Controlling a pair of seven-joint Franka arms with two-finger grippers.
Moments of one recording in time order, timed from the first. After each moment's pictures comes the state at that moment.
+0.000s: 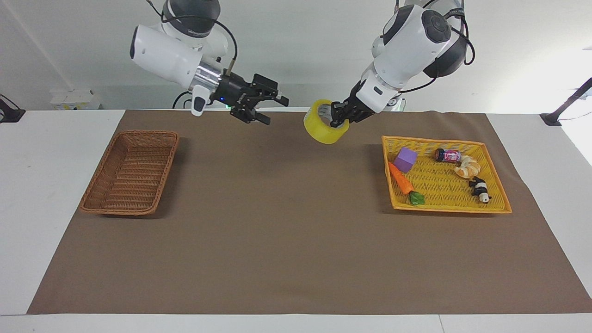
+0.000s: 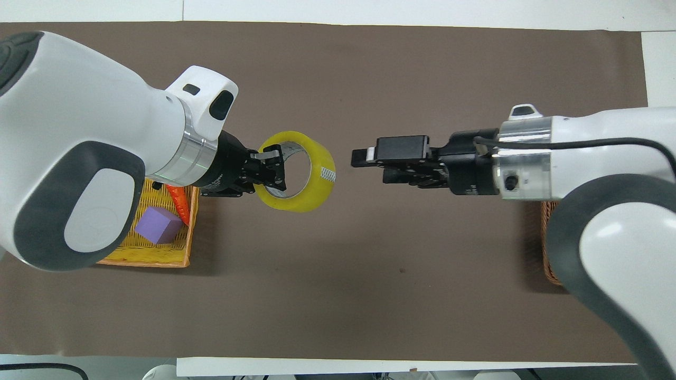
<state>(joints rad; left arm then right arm) -0.40 0.03 -0.16 -1.69 -0.43 1.75 -0.64 0.43 -0.13 -0.07 -2.00 1.08 2.09 0.08</state>
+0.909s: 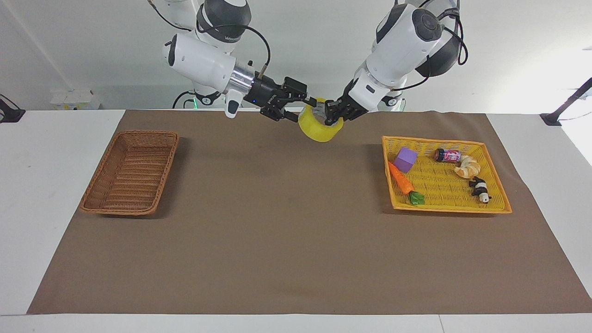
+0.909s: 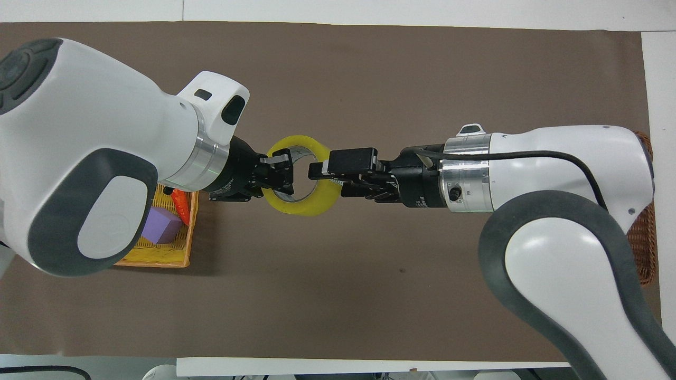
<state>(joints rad) -0.41 0.03 -0.16 -1.69 -0.43 1.76 -0.67 0.50 -0.11 -0.07 -2.01 1.12 2.14 0.13</state>
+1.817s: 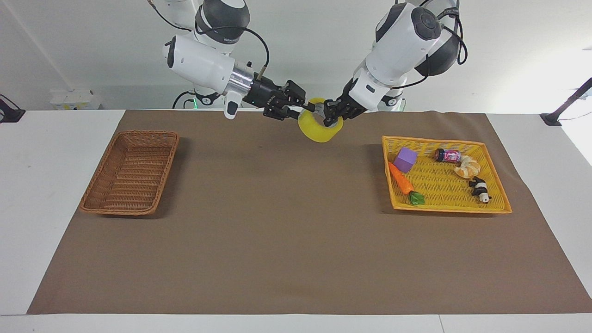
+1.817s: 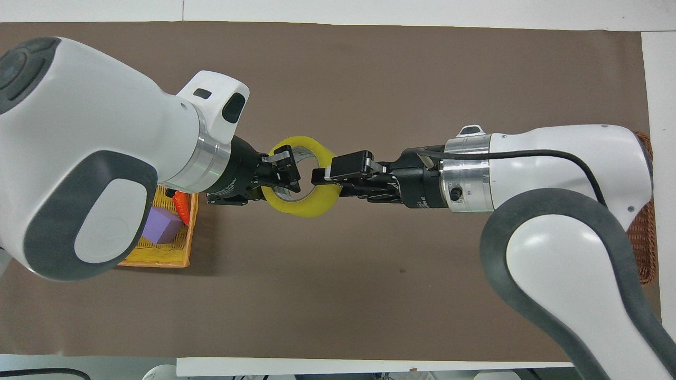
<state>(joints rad) -0.42 0.02 -0.16 -1.67 -0.43 1.75 -0.74 0.50 -0.10 -0.07 -2.01 1.12 2.12 0.13</state>
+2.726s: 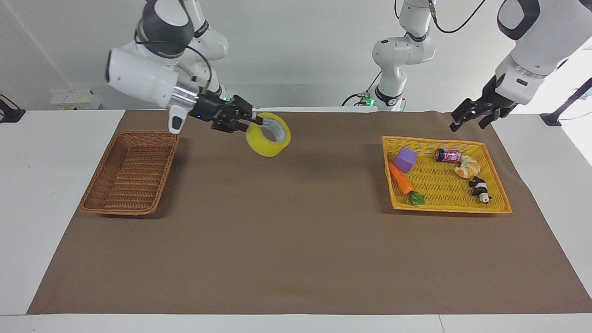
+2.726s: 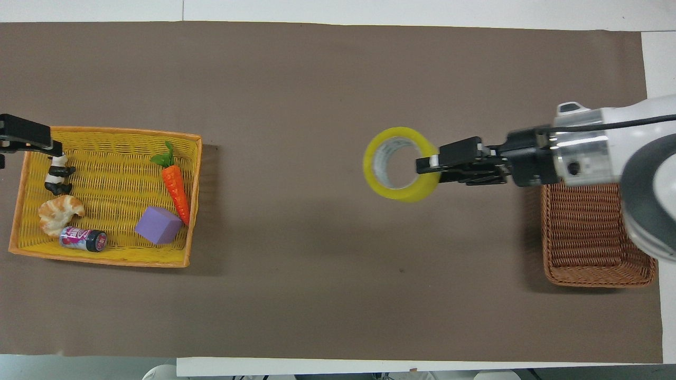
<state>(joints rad) 0.07 -0.06 -0.06 -1.66 -0.10 1.55 -0.05 0.05 -0.10 -0.09 -2.01 0.93 1.70 -0.16</state>
